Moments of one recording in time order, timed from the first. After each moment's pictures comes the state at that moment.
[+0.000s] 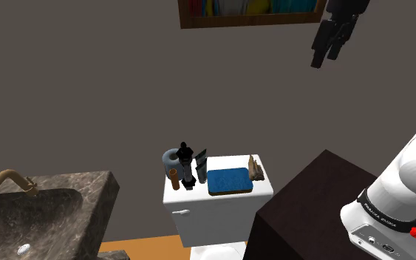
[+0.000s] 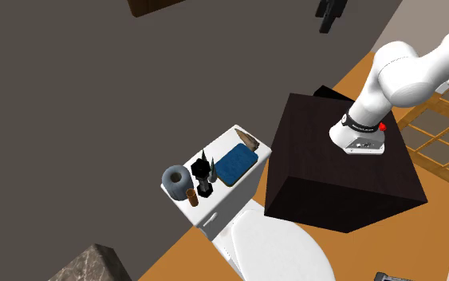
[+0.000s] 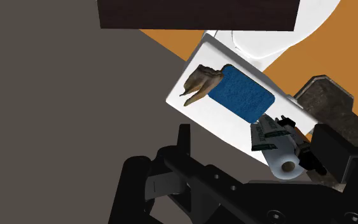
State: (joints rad) arm -0.01 -0.82 0.07 -2.29 0.06 1.49 0.00
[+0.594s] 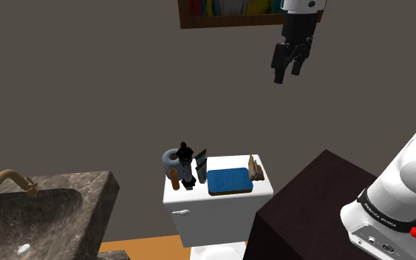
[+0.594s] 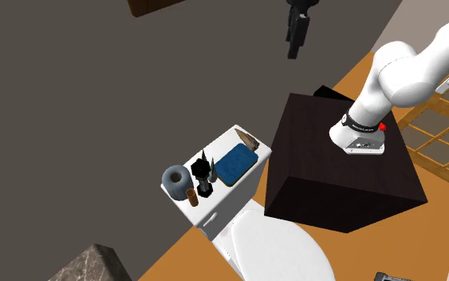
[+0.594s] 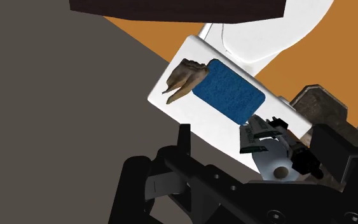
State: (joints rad) arm 0.01 -0.58 0.15 -2.26 0.11 1.63 0.06
